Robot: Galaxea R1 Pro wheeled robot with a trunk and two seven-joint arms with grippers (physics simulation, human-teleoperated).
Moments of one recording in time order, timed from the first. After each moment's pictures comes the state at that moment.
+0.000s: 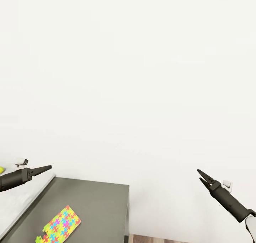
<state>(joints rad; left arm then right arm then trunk) -0.48 0.48 0.49 -1.02 0.06 0.81 -1.57 -0.21 -0.24 -0.47 -1.13 -0.86 0.59 0.76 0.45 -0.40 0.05</state>
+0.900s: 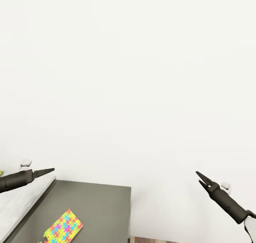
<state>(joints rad) -0.49 0.48 0.48 -1.02 -0.03 0.82 -1.48 -0.21 -0.24 -0.47 -1.10 -0.85 0.59 0.74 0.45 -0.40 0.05</state>
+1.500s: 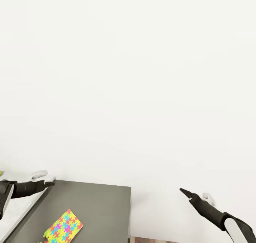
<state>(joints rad) -0.56 0.38 0.44 -0.85 -0.22 0.81 -0.71 -0.22 -0.24 -0.23 -1.00 -0.82 0.59 0.40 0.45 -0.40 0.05</state>
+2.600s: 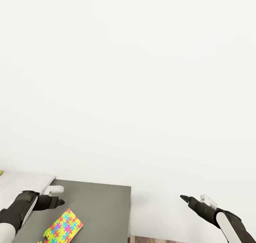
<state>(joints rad) -0.56 0.32 0.18 -0.61 -0.22 0.63 -0.51 -0.25 -0.23 -0.15 -1.01 -0.71 0.61 0.08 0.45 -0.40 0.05</state>
